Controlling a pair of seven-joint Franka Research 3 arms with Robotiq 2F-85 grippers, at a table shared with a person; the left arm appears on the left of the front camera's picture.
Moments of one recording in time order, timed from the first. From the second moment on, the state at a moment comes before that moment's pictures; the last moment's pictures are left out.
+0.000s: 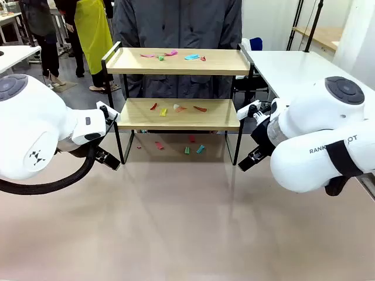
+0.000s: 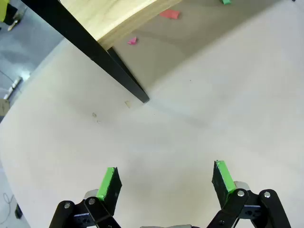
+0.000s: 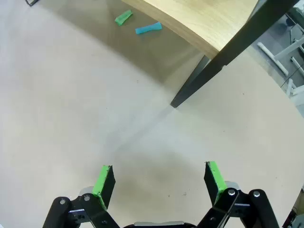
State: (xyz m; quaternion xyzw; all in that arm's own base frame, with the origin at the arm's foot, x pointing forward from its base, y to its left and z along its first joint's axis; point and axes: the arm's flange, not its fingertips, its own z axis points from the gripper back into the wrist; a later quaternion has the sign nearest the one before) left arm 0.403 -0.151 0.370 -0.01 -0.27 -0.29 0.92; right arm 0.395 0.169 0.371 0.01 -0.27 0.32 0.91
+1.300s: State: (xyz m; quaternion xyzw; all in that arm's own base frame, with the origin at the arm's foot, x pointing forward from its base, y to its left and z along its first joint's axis) left arm 0.411 -0.145 0.410 -0.04 -0.28 -0.30 0.91; right arm 0.401 0.159 0.423 0.02 -0.32 0.30 0.90
